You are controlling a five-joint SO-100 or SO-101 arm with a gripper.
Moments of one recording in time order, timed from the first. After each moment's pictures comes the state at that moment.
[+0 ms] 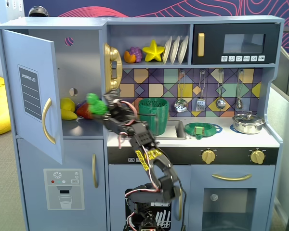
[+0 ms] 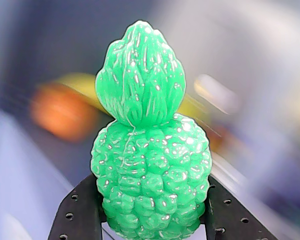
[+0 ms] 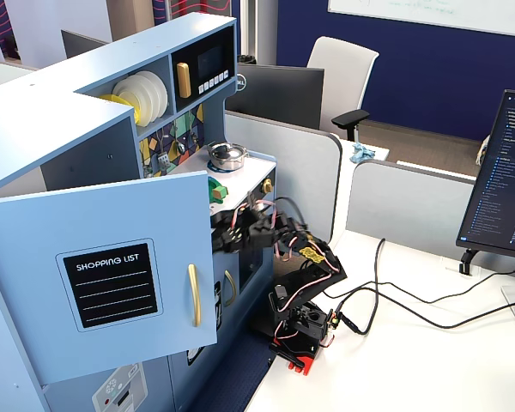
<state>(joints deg) -37.2 154.5 108.0 39.2 -112.6</state>
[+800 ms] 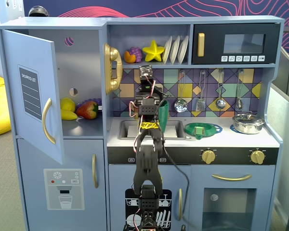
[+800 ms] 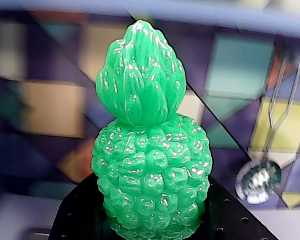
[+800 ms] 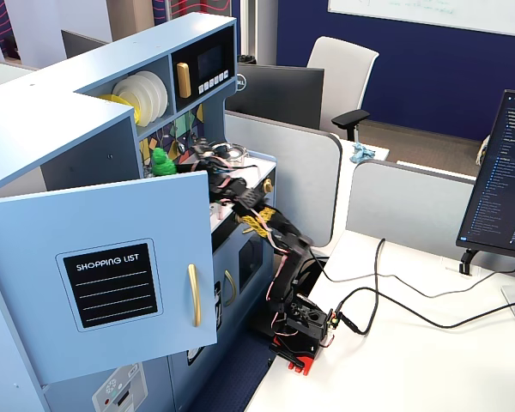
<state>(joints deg) 2.2 103.1 68.8 30.2 -99.5</state>
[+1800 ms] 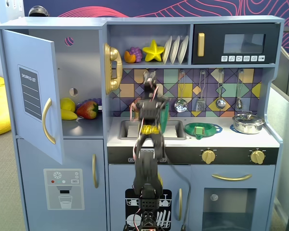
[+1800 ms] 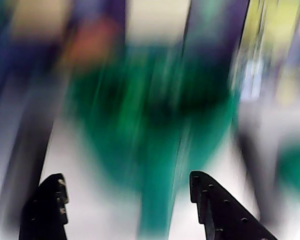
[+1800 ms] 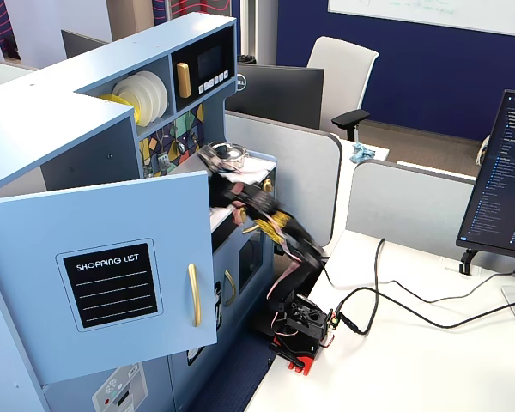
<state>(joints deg) 2.2 131.0 91.3 53.9 -98.9</state>
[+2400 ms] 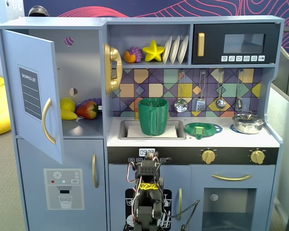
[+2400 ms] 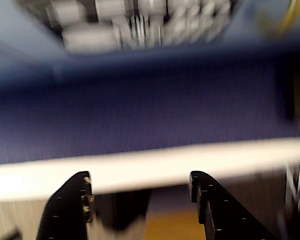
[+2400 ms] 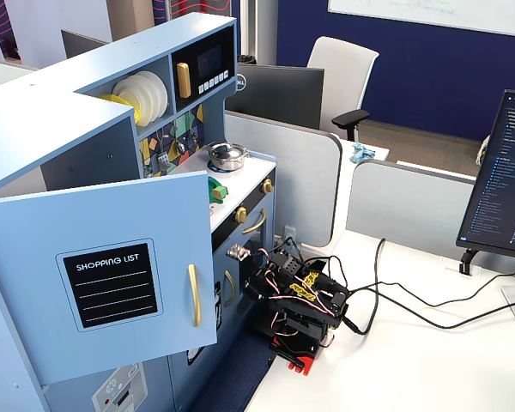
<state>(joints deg) 2.4 182.0 167.8 75.1 -90.4</state>
